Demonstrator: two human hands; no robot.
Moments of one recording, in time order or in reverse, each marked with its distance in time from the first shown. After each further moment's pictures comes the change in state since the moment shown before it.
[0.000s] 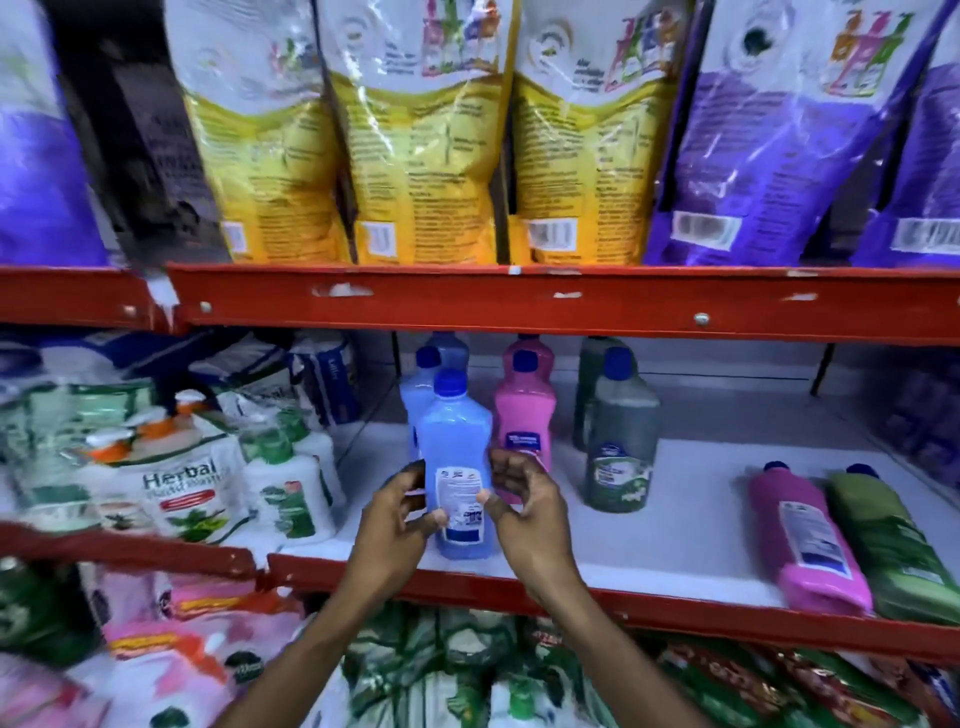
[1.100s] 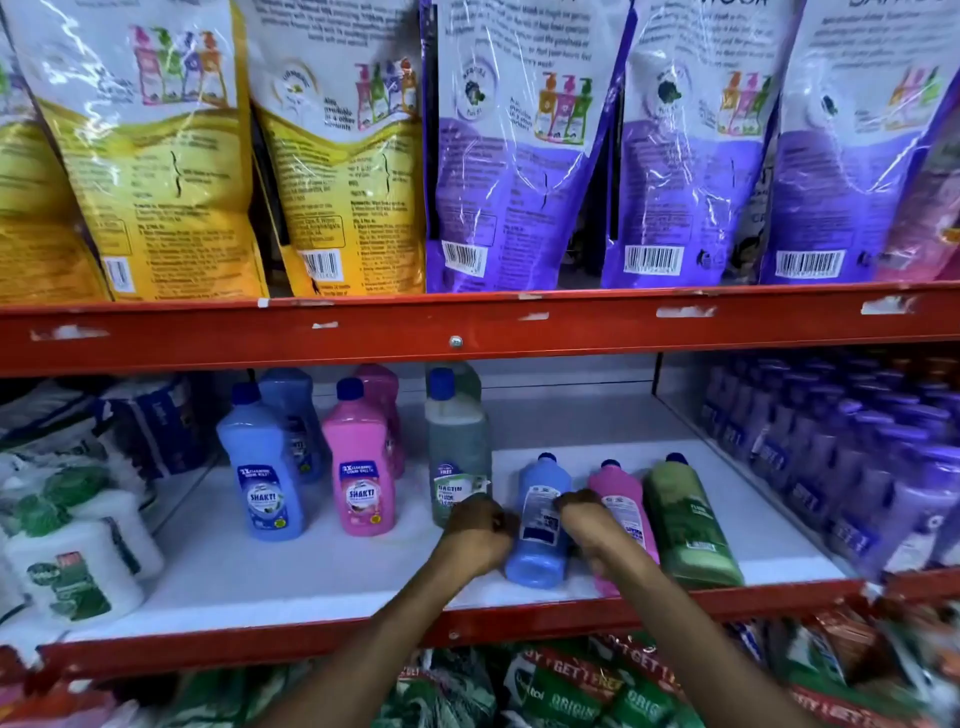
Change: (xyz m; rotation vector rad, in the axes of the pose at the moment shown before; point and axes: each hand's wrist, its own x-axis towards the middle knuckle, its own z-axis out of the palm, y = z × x) left_hand 0.056 0.053 0.255 0.533 -0.385 -0.062; right_hand 0.038 0.025 -0.235 -0.537 0.197 0.598
